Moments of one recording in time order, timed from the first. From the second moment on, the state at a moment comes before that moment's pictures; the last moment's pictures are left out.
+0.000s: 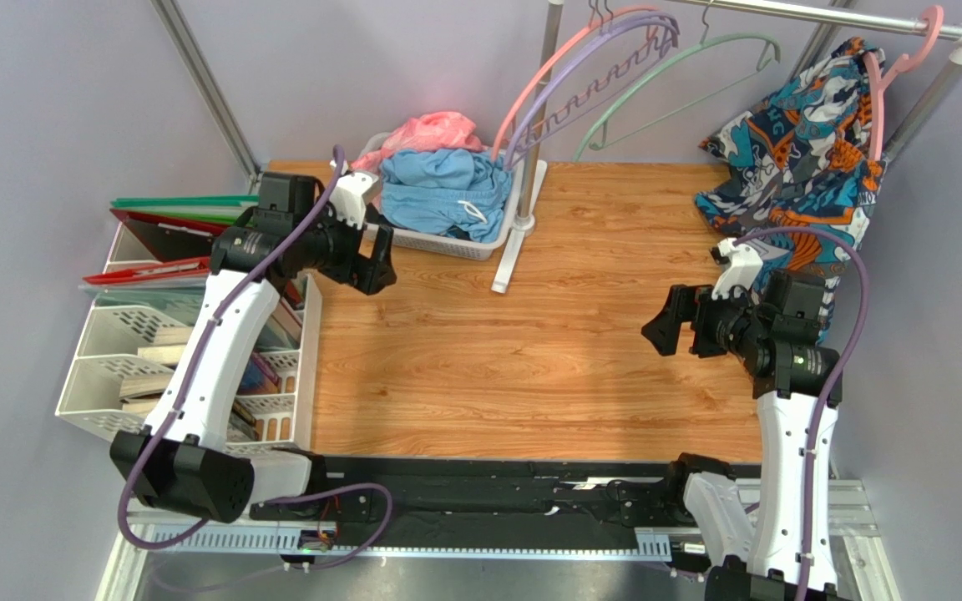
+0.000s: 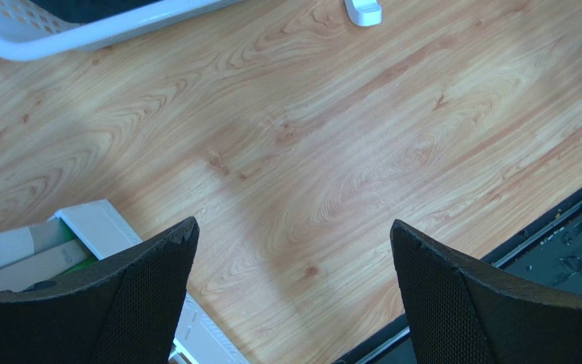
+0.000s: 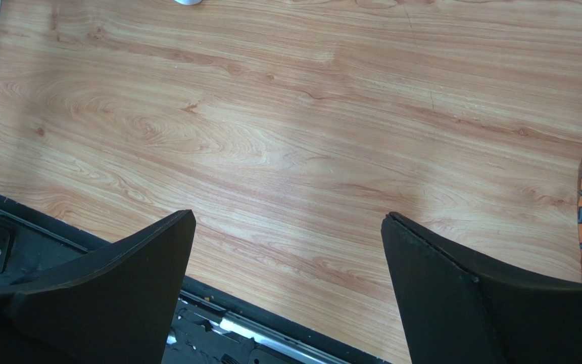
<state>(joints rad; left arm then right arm) -0.19 1.26 1.40 -0.93 0.37 0.20 -0.22 0.81 1.00 -0.94 -0.57 -0.12</state>
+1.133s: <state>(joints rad) -0.27 2.36 2.15 -0.56 0.20 0.11 -0.22 0.96 0.97 -0.84 -0.32 0.00</state>
